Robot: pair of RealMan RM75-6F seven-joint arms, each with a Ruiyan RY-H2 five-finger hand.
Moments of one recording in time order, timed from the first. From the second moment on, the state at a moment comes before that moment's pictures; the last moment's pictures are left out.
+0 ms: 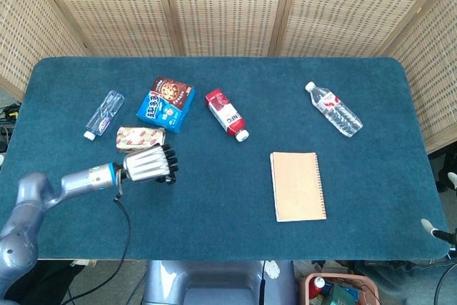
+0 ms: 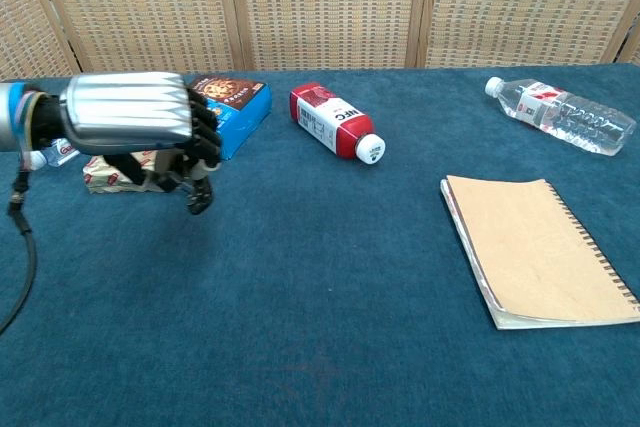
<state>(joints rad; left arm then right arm) -0.93 -1.76 0.27 -0.27 2.01 1.47 -0.38 -0.01 -1.04 0.16 -1.74 -1.22 1.50 -0.11</state>
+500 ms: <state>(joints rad) -1.17 -2.01 0.23 -0.29 1.97 1.21 -0.34 -0.02 -1.02 0.17 -1.72 -1.18 1.48 -0.05</state>
